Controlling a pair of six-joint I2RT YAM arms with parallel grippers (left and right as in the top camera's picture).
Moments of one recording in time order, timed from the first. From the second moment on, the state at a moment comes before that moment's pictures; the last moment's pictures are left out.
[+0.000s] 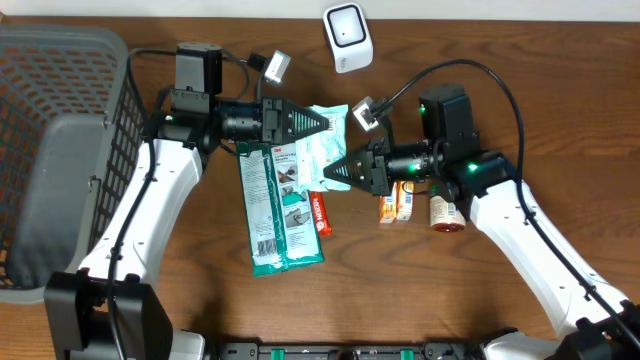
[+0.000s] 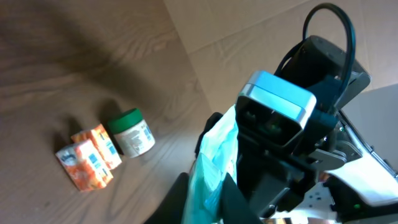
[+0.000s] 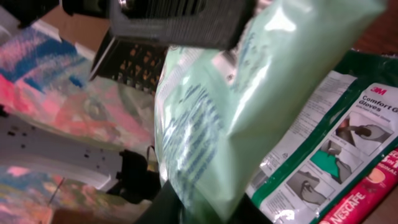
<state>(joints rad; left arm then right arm) -0.15 1.60 1.28 -0.44 1.29 -0.38 0.38 1.47 1.09 -0.32 -1.08 0.23</state>
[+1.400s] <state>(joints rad) -0.17 1.60 1.27 0.19 1.21 -1.12 0.32 1.47 1.09 0.12 -1.23 0.52</state>
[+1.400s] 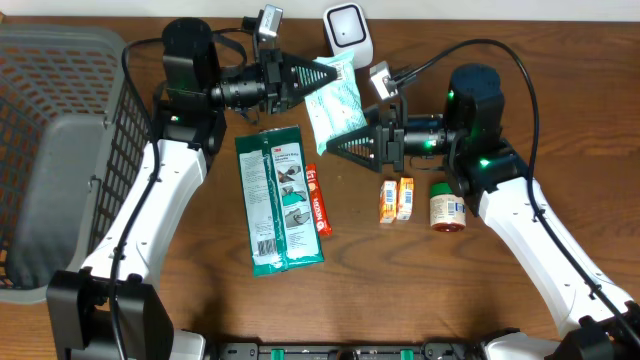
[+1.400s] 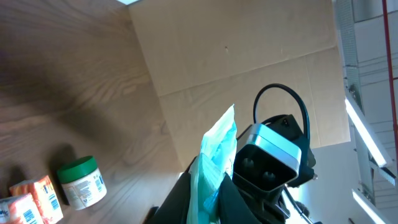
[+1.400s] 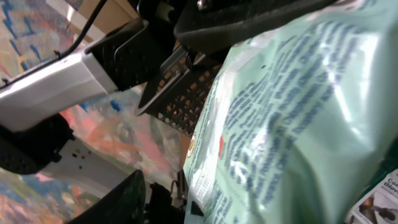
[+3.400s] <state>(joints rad) -0.04 1.60 1.27 0.26 1.16 -1.16 0.37 1.47 1.09 -0.07 -0.99 0.42</state>
